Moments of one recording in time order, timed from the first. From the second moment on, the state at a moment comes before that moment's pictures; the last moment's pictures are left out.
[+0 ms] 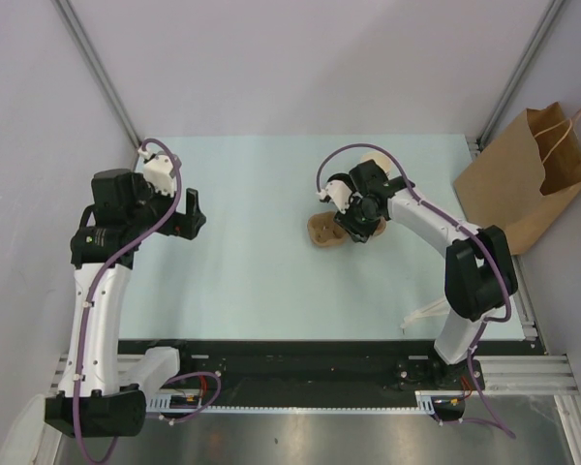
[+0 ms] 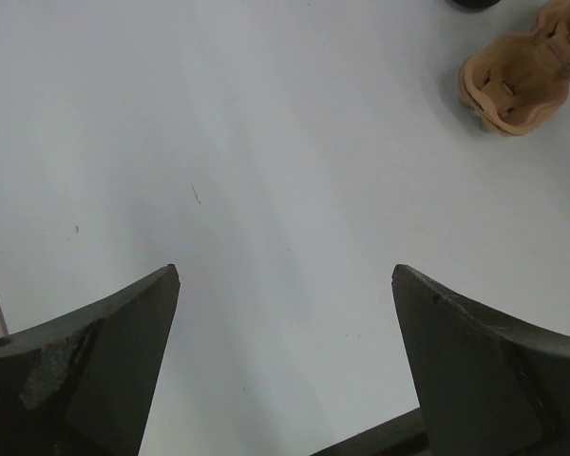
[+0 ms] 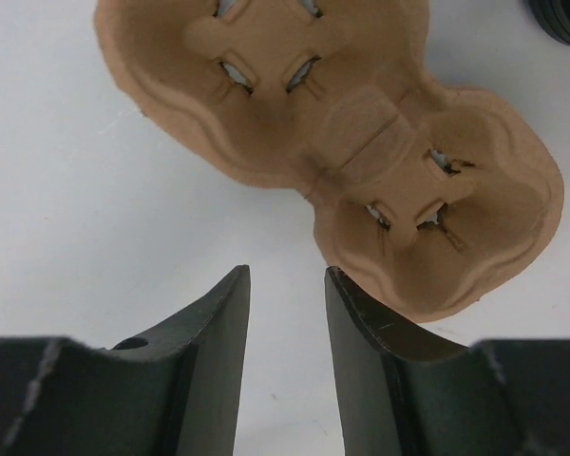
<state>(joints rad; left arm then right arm) 0.03 1.00 1.26 -0.86 0.35 0.21 0.46 1.74 1.37 -0.76 -0.17 -0.57</state>
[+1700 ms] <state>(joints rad) -0.09 1.13 1.23 -0.78 0.29 0.14 0.48 1.72 1.33 -0.62 -0.10 -0.59</state>
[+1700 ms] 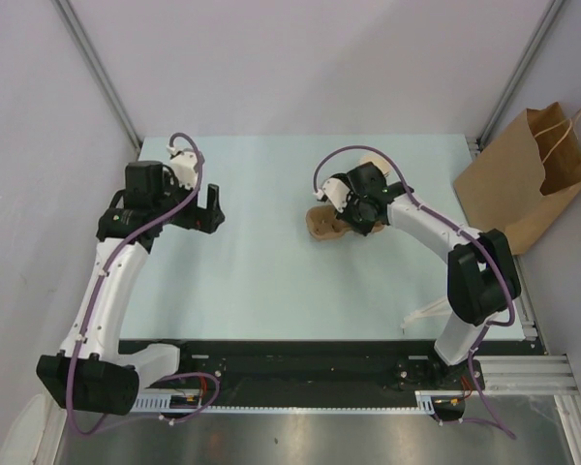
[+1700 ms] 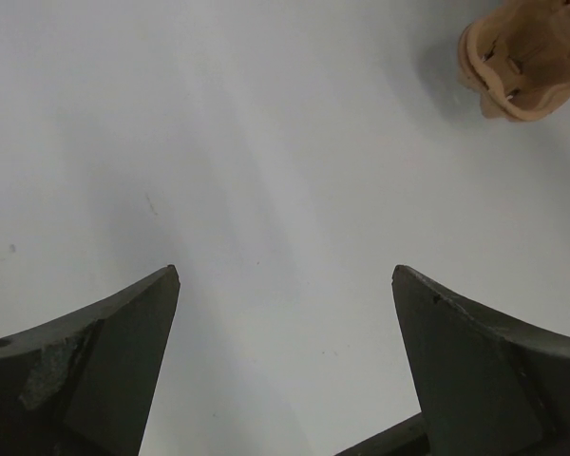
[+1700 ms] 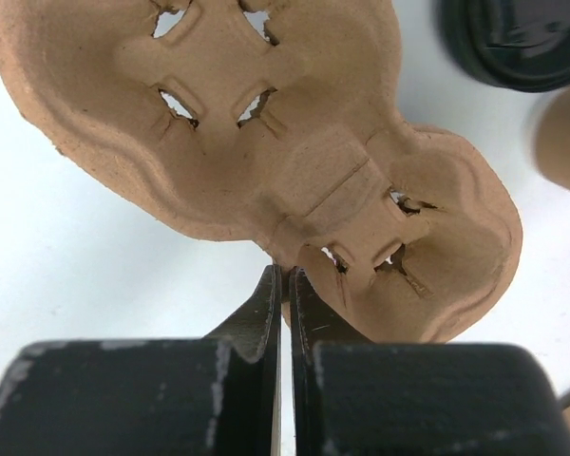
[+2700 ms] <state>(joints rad) -1.11 1.34 0.33 0.68 0.13 1.05 0.49 1.75 1.31 -0.78 -0.26 -0.28</state>
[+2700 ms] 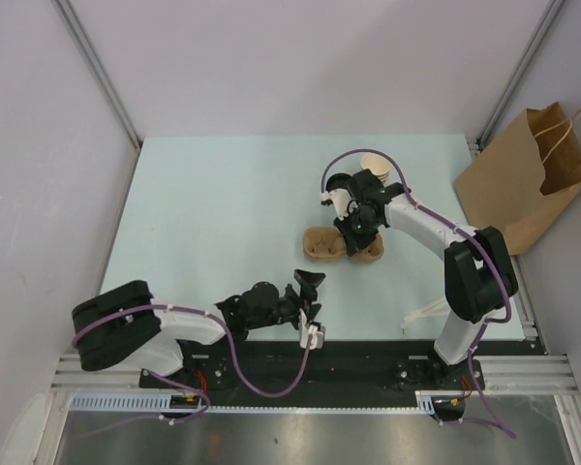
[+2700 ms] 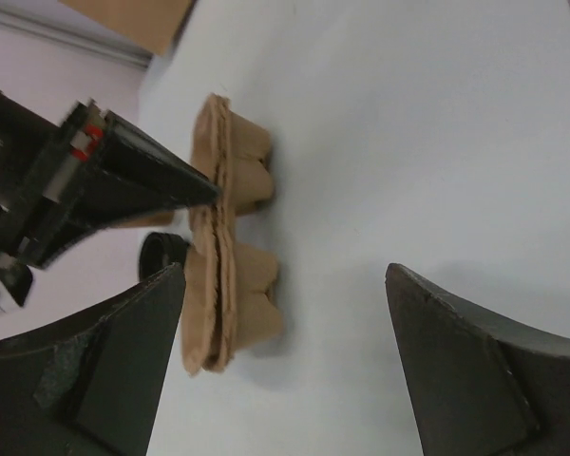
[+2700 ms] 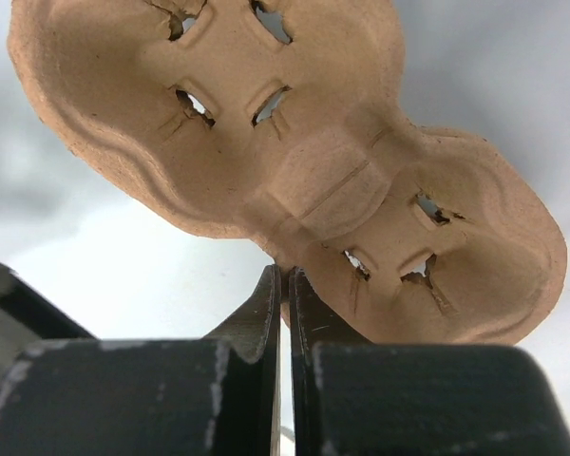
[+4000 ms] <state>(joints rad) -0.97 1.30 0.42 0.70 0.13 1.05 0.55 1.68 1.33 -0.79 -0.19 -0.22</state>
